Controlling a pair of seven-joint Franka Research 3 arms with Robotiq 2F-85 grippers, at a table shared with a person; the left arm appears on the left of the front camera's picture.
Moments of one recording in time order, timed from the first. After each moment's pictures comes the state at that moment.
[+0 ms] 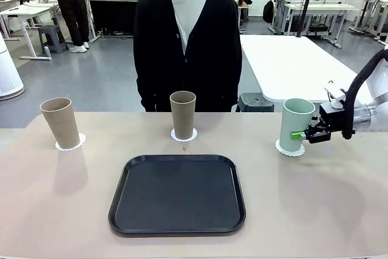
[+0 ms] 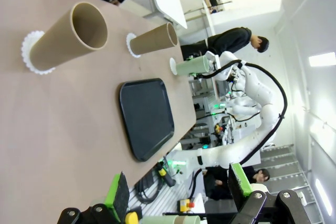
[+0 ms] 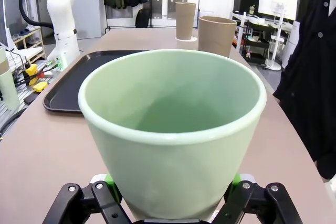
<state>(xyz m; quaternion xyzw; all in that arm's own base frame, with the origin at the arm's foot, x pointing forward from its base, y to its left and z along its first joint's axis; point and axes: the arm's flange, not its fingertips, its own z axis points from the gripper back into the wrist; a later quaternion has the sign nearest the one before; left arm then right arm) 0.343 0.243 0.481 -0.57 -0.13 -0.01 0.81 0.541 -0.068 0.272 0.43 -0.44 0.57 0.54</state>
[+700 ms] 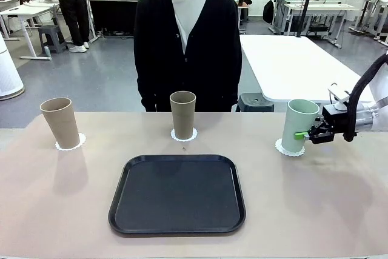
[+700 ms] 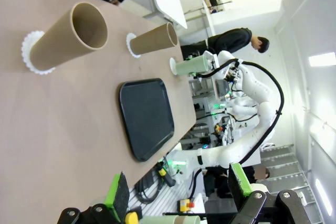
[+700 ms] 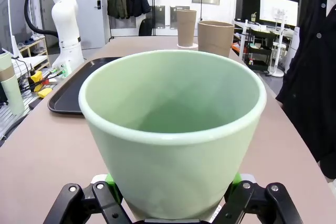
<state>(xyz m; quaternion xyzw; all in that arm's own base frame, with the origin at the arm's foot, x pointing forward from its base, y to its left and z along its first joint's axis) 0.343 0.243 0.481 -0.57 -0.13 -0.01 0.81 0.547 -0.080 0.262 0.46 -0.44 0.56 0.53</state>
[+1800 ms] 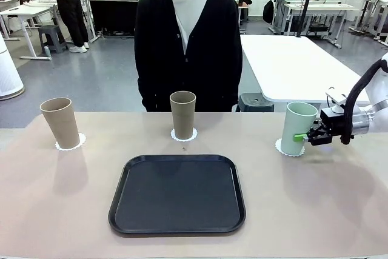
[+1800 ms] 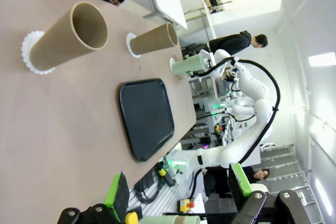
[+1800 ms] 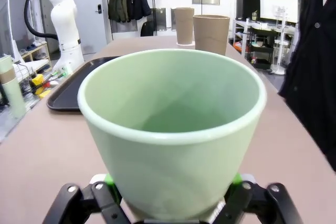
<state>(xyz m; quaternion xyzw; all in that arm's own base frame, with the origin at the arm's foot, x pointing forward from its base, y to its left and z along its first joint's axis) 0.343 0.243 0.481 -0.57 -0.13 -0.01 0.81 0.558 -0.085 0.242 0.47 -0.44 0.54 0.54</state>
